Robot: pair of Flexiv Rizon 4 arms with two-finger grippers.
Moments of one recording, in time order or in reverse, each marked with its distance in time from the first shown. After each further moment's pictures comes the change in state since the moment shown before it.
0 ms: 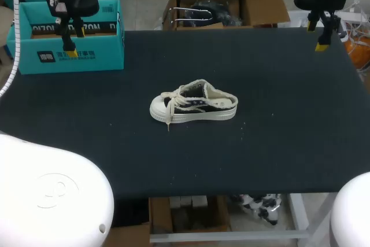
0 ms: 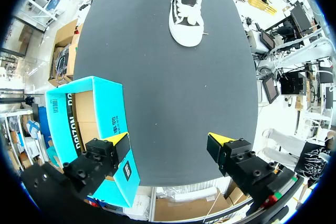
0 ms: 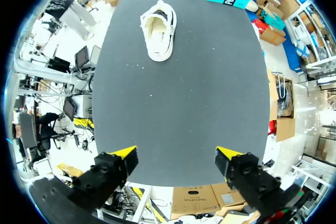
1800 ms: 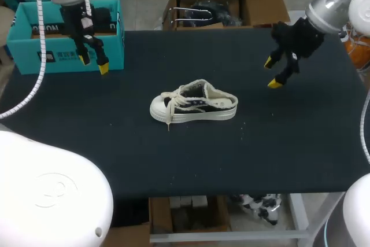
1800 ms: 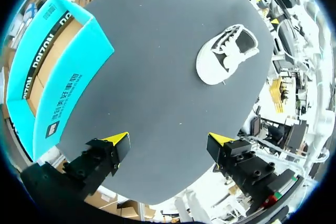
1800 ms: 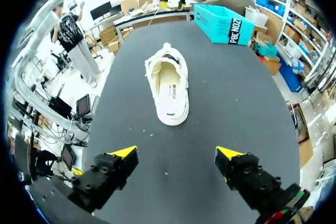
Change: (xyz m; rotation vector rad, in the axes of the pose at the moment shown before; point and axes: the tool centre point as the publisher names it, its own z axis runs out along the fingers) left arm 0.044 -0.050 0.049 0.025 0.203 -0.851; right arm 0.046 0.119 0.099 -0.502 0.036 0.083
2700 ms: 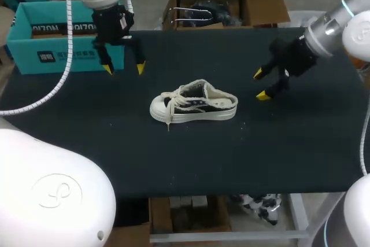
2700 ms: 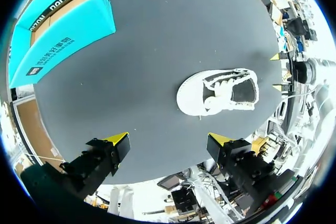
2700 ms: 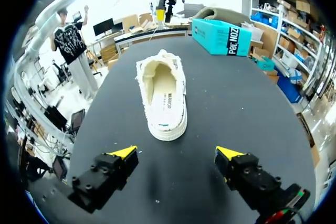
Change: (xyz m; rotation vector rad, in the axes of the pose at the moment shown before) left arm 0.088 -0.043 0.011 -0.002 0.064 -0.517; right arm -0.007 0.002 0.061 -0.208 -0.005 0.001
